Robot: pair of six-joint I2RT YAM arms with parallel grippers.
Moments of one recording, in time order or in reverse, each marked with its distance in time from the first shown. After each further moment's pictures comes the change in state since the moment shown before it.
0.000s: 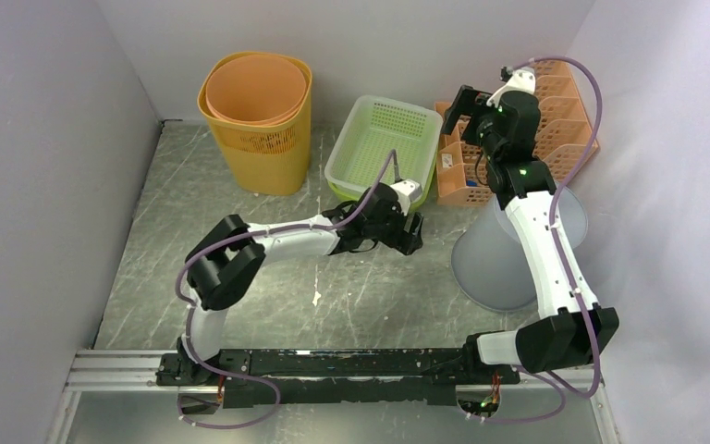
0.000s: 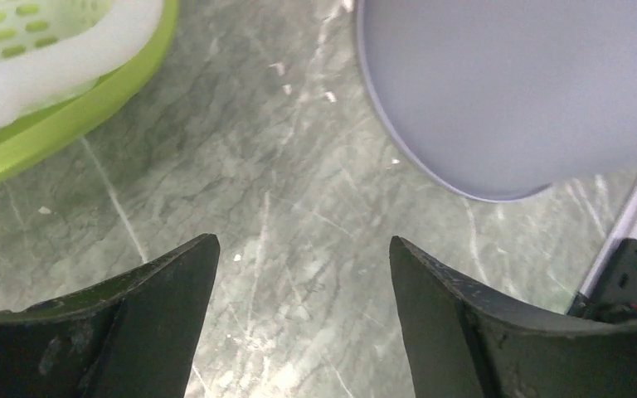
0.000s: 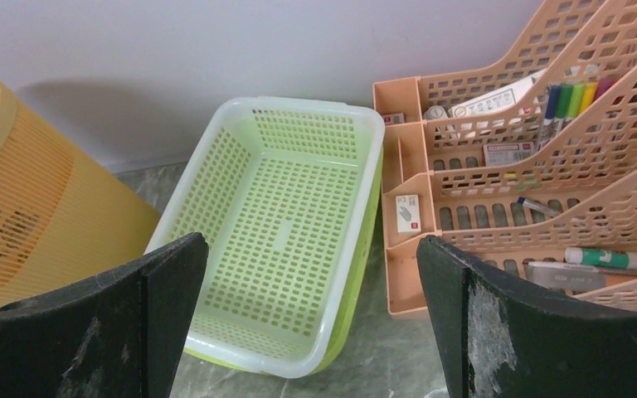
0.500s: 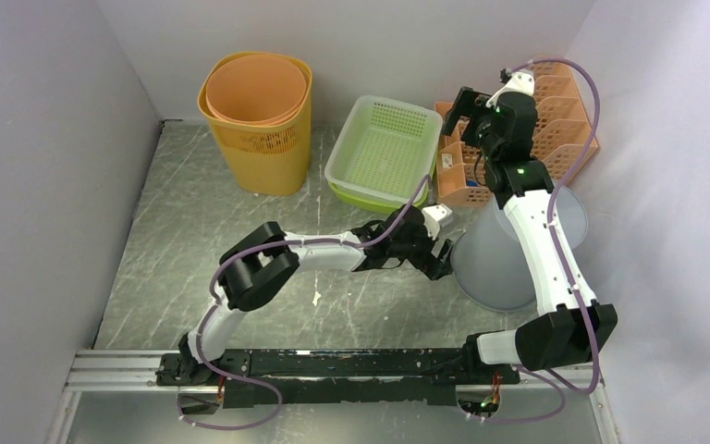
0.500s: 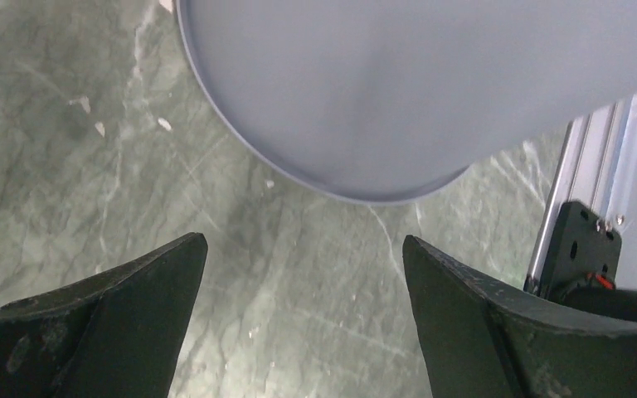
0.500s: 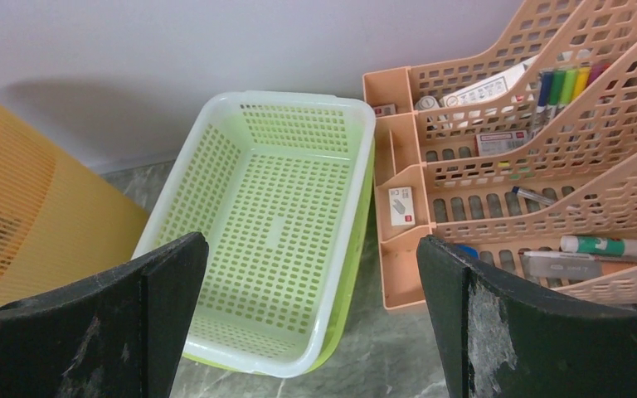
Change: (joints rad) left arm -0.108 0.135 0.094 0.114 0.123 0.063; right arm 0.000 0.011 -0.020 0.002 0.021 0.013
